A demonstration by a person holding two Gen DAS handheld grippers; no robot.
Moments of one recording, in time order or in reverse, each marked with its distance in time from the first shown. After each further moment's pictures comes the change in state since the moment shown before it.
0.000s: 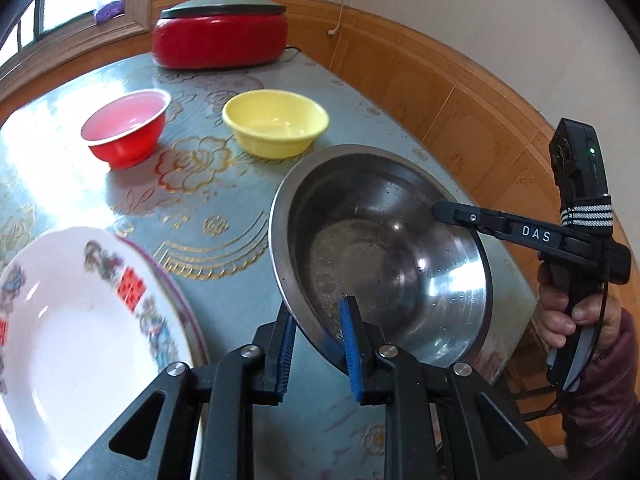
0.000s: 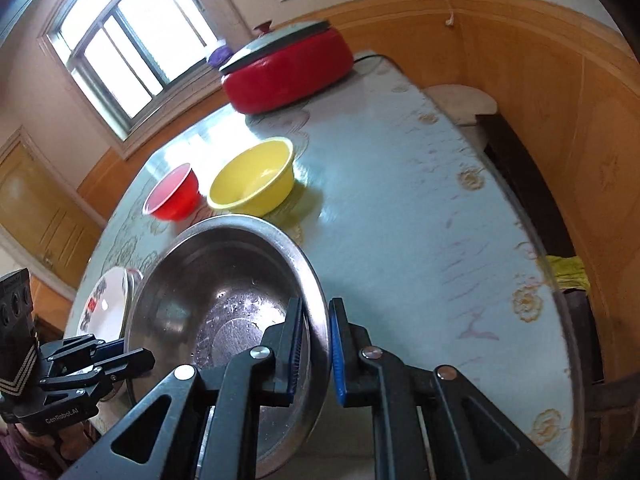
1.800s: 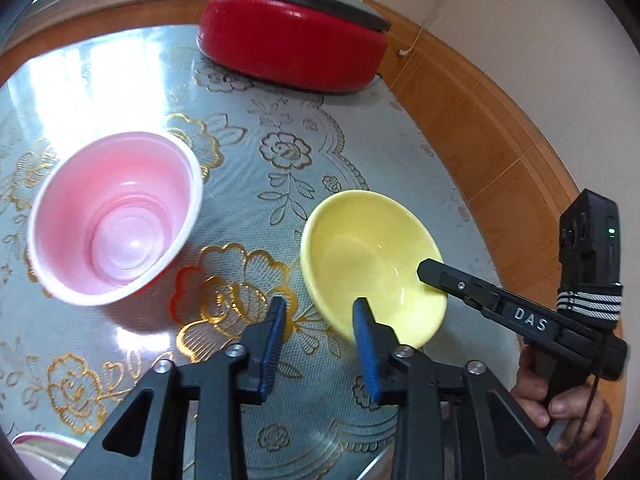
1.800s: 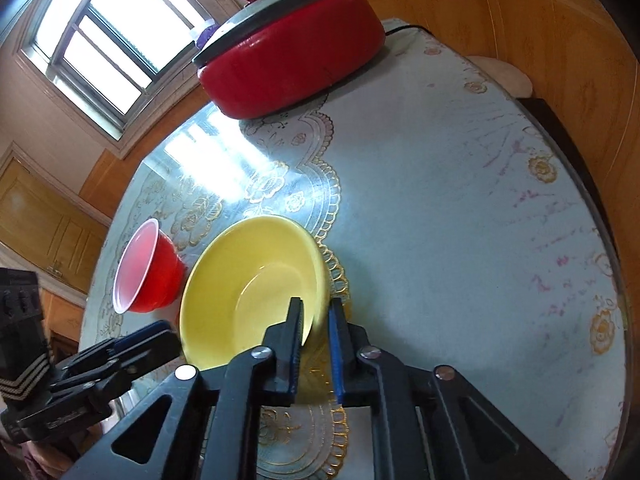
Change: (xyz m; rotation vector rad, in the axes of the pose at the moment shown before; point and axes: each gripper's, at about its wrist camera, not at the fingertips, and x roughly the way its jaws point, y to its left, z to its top) left arm 0.085 0.088 0.151 -0.256 0.007 -0.005; right arm 0.121 0.020 0.140 0.033 0.087 0.043
